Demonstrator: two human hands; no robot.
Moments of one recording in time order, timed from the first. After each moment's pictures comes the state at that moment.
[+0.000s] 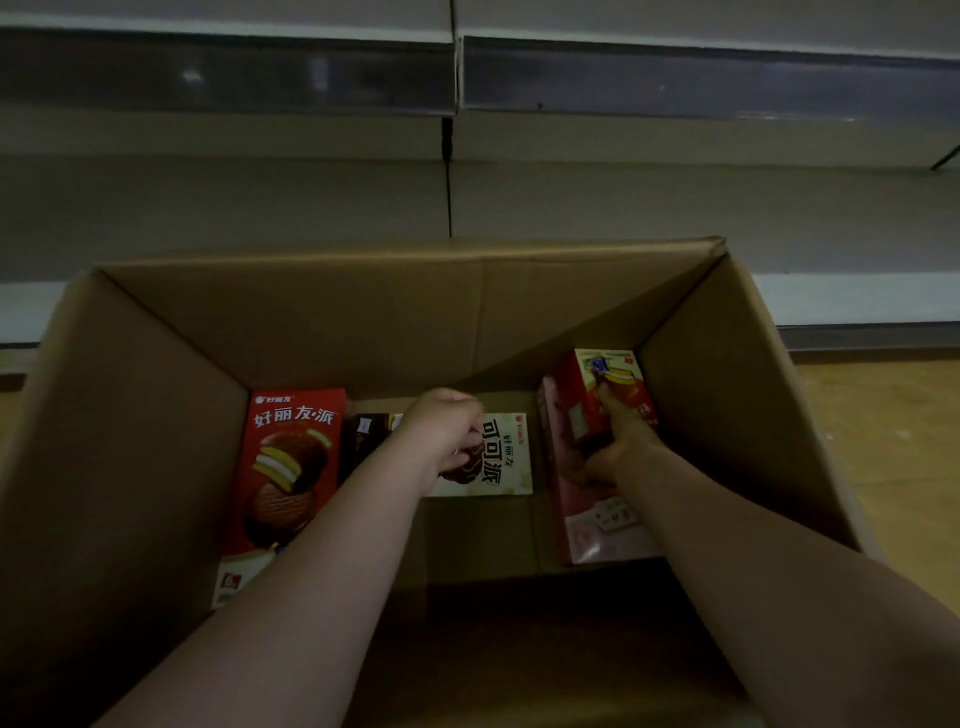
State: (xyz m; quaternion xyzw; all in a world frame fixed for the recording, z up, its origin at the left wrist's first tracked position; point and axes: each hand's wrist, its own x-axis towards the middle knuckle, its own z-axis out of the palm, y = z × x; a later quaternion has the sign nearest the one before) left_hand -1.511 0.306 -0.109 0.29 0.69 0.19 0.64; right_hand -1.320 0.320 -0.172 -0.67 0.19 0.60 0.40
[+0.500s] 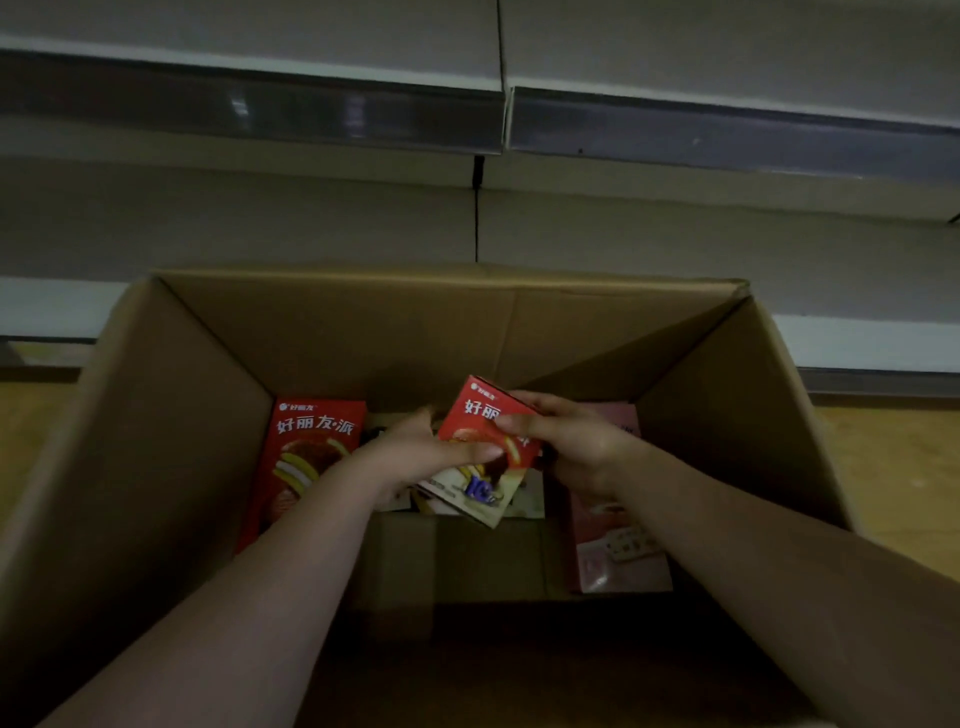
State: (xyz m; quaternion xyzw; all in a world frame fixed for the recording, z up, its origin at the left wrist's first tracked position) left_hand -1.561 0.306 -0.111 0.41 0.65 0.08 0.64; right_hand -1.374 0.326 -0.128 -0.57 -0.28 0.75 0.20
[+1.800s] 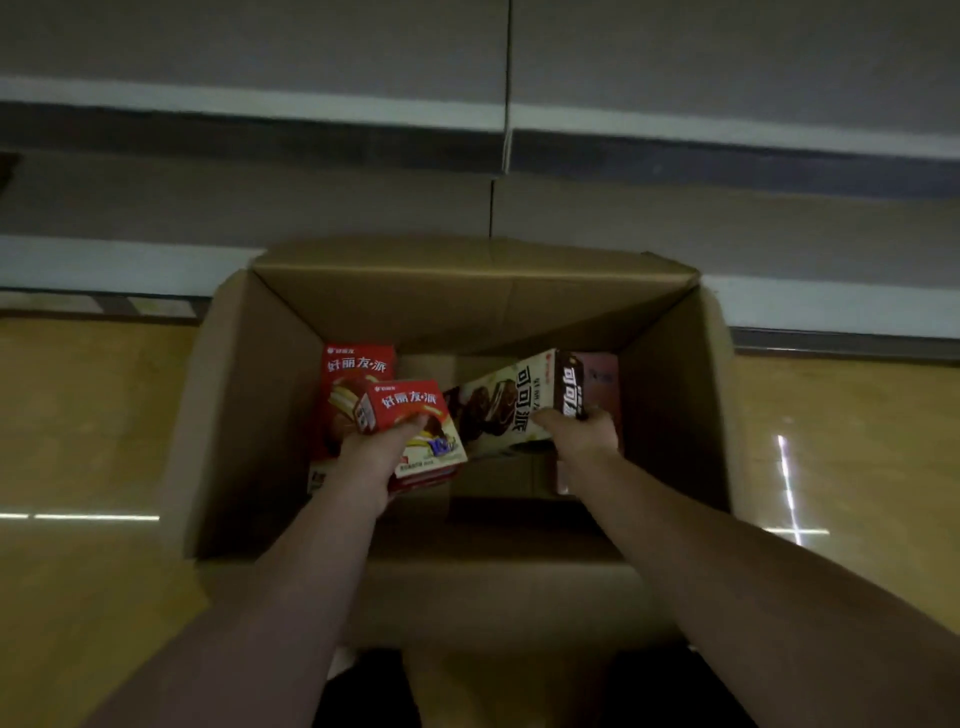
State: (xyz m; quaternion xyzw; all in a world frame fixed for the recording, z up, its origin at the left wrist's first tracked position) left_hand -1.579 0.229 -0.028 0.00 0.79 0.23 0.57; right_hand -1.379 0.254 -0.045 -0.79 -0.16 0.54 0.23
